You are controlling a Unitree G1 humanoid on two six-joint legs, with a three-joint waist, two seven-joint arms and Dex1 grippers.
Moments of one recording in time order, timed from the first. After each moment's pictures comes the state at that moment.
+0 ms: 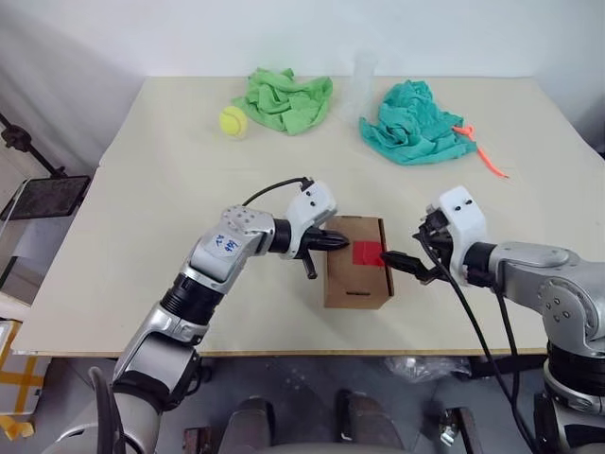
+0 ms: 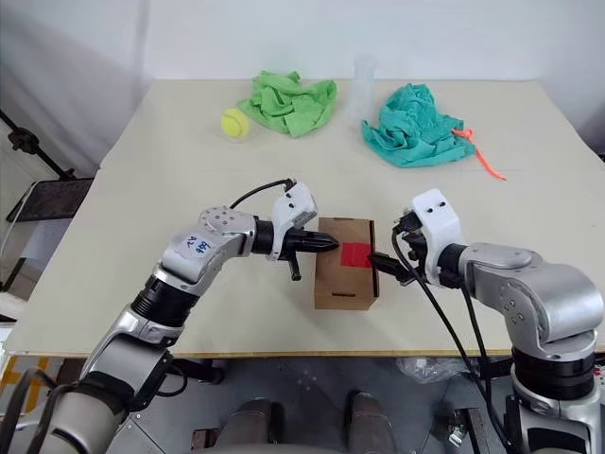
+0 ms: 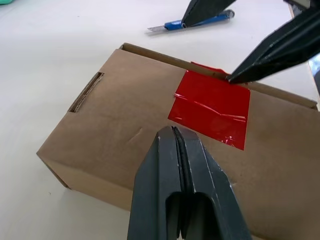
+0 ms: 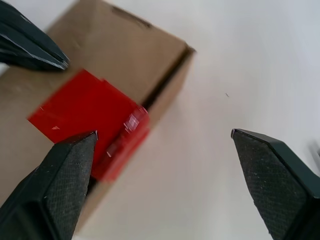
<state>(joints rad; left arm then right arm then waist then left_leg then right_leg) -0.84 0.33 -0.35 0.13 -0.20 0.67 -0.84 -0.50 -0.66 -0.16 -0.53 0.56 1.44 0.45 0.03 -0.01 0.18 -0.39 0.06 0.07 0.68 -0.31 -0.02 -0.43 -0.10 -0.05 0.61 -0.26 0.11</state>
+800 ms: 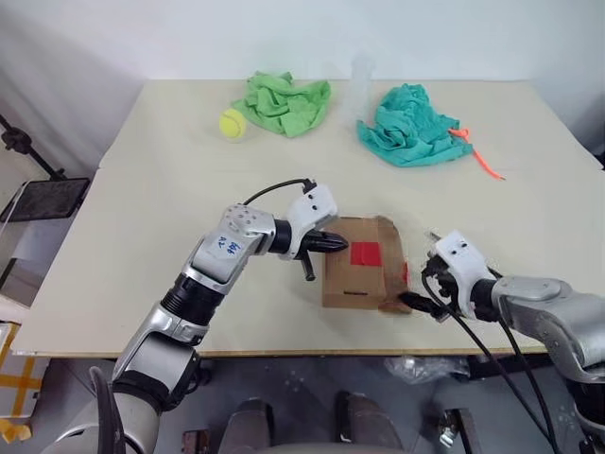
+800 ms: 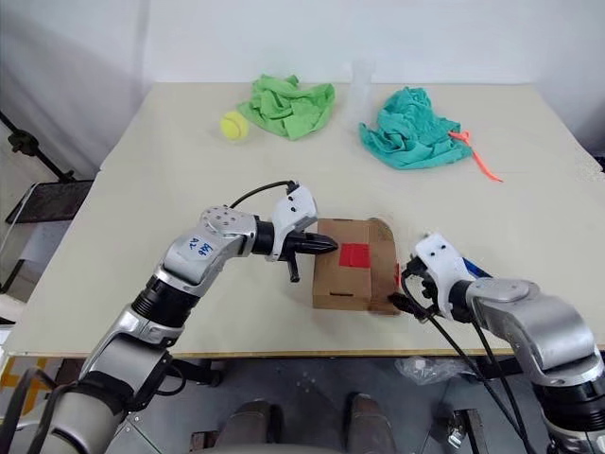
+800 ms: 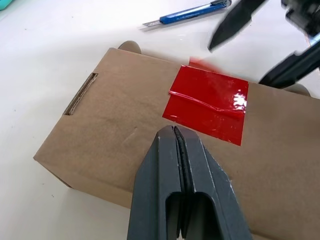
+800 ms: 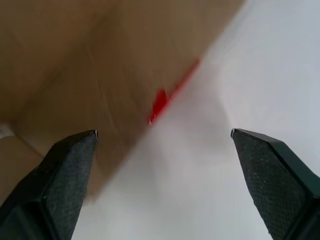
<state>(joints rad) -0.84 0.33 -0.36 0.12 -0.17 0.67 -0.85 -0.28 -0.86 0.00 -0.47 0.48 1.20 0.51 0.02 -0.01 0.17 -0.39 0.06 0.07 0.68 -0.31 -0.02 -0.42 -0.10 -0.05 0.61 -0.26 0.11</state>
